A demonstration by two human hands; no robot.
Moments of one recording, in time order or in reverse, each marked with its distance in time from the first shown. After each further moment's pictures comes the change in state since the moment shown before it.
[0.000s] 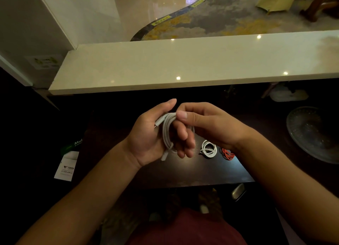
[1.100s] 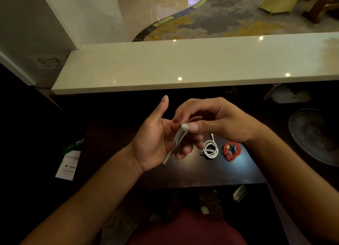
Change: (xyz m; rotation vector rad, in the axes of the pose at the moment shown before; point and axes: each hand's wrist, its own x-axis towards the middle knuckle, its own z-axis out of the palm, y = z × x) left_hand 0.001 -0.016 -0.010 0.073 0.073 -0.019; right_hand -0.005 -0.009 -0.018 -0.384 -0.026 -0.169
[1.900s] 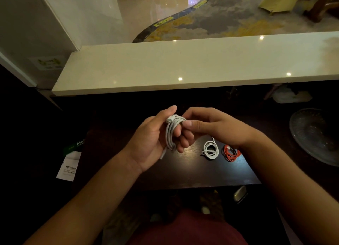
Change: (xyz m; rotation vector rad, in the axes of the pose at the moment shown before) left_hand 0.000 -0.002 -0.004 0.041 0.195 0.180; right_hand 0.006 0.037 0.002 0.217 -0.032 0.170
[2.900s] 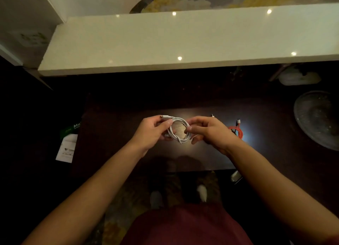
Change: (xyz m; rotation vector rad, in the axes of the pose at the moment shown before) left_hand 0.043 -0.096 -0.078 0.350 0.305 -0.094; right_hand 0.015 0.124 0.013 0.276 0.324 0.300
